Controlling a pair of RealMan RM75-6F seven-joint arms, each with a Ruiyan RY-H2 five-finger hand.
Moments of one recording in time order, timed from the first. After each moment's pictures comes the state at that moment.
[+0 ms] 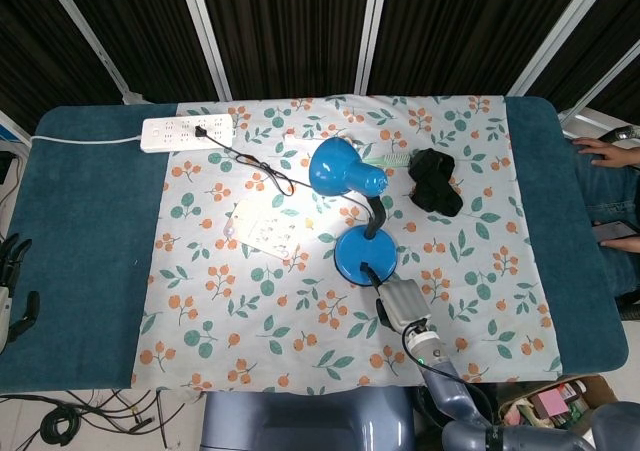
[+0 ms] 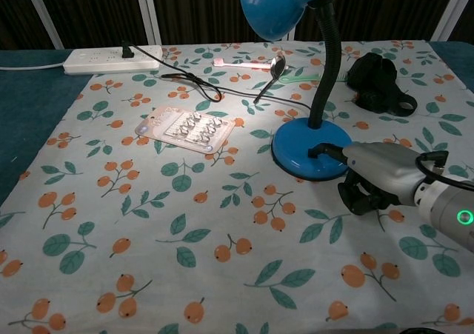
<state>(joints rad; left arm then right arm) -0.07 -1.11 -0.07 -1.62 1.47 1.53 0.14 0.53 -1.70 0.11 -1.55 -0.99 1.06 -0.63</state>
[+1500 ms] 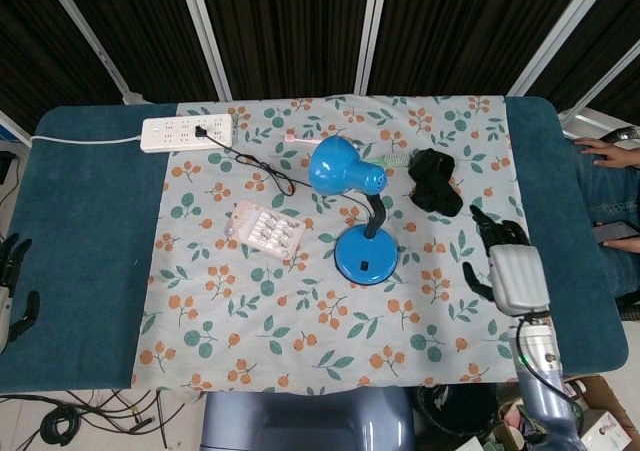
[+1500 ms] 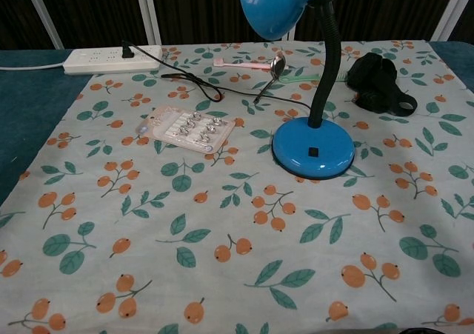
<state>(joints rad) -0.07 -1.12 -0.07 -1.62 1.47 1.54 0.15 0.33 -1.22 0.18 -1.91 -1.26 1.43 -0.38</state>
